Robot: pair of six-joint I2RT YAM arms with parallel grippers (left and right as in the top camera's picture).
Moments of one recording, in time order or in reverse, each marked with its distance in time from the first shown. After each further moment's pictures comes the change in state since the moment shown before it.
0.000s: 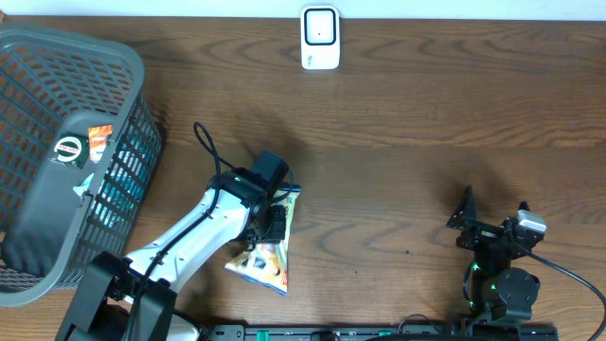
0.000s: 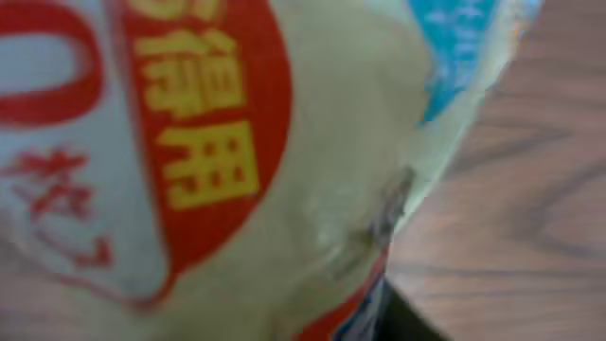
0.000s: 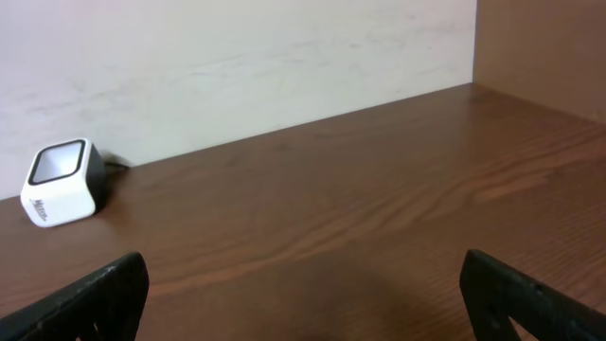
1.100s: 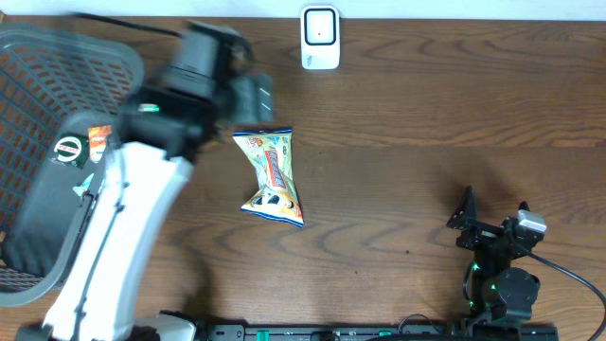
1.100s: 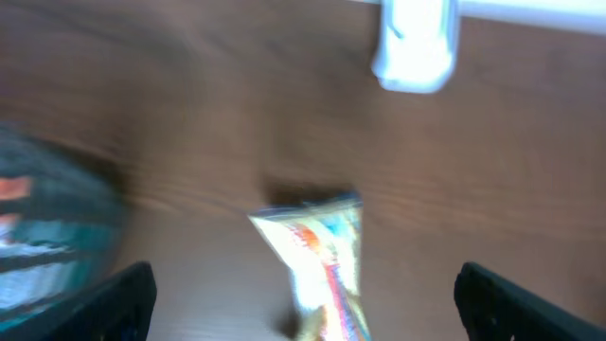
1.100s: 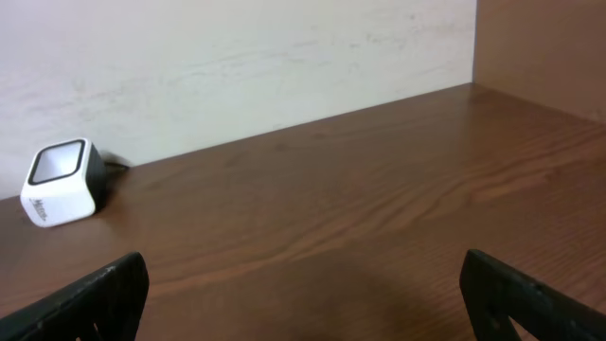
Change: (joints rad) left arm 0.254 -0.037 0.919 -0.313 -0.298 0.154; right arm 0.000 0.000 0.000 0.000 0.000 0.000
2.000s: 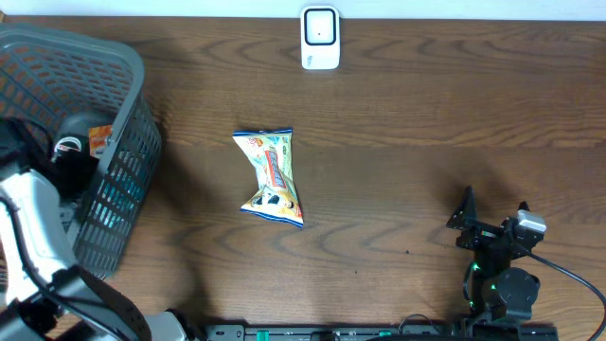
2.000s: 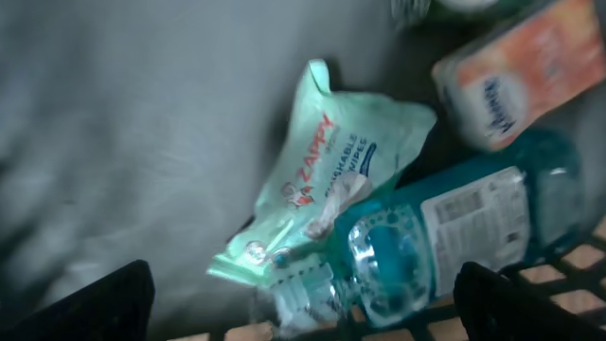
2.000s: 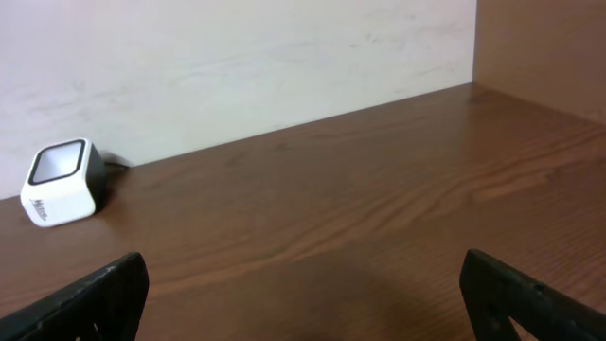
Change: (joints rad) left arm 0.890 0.049 -0.596 0.199 0.167 -0.227; right arm 0.000 0.000 0.000 0.000 0.000 0.000
